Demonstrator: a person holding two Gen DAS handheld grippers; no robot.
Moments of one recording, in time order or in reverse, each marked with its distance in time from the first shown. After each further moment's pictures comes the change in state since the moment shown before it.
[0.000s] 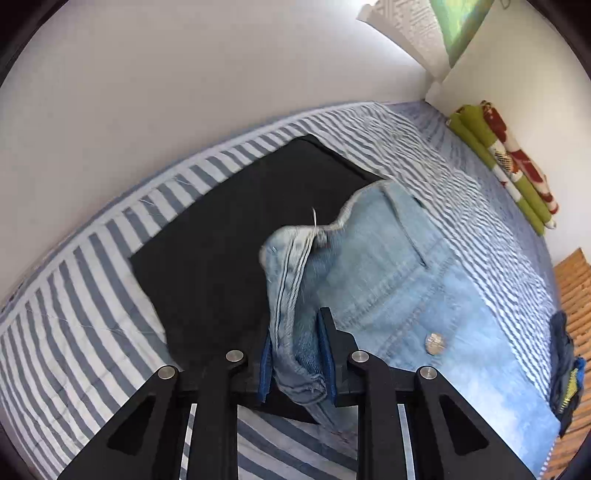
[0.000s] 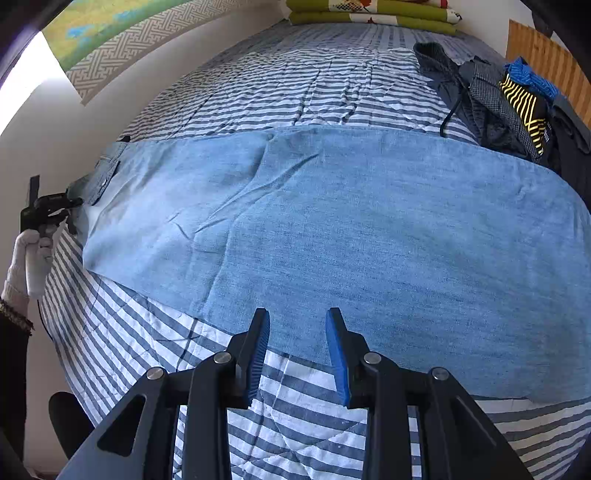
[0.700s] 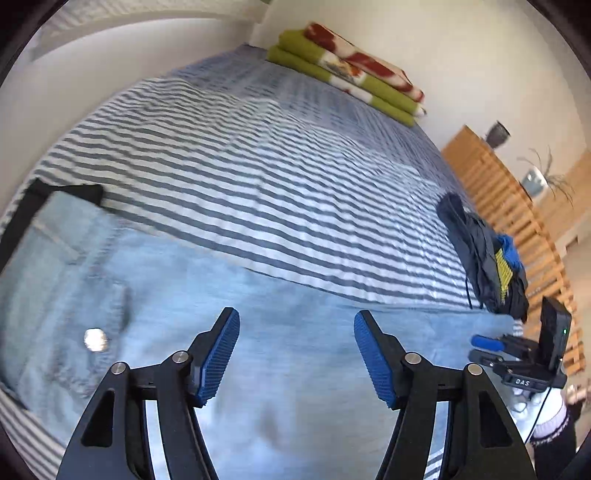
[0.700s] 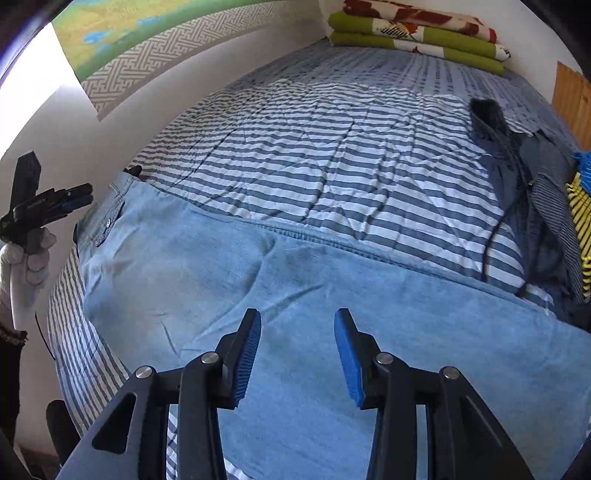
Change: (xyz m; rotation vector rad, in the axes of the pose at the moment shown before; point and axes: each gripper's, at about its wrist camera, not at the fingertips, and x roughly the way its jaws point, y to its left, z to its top) left arm -0.014 -0.274 -0.080 0.500 0.193 -0.446; right arm 0.033 -0.005 0.126 -0.160 -0.046 0.095
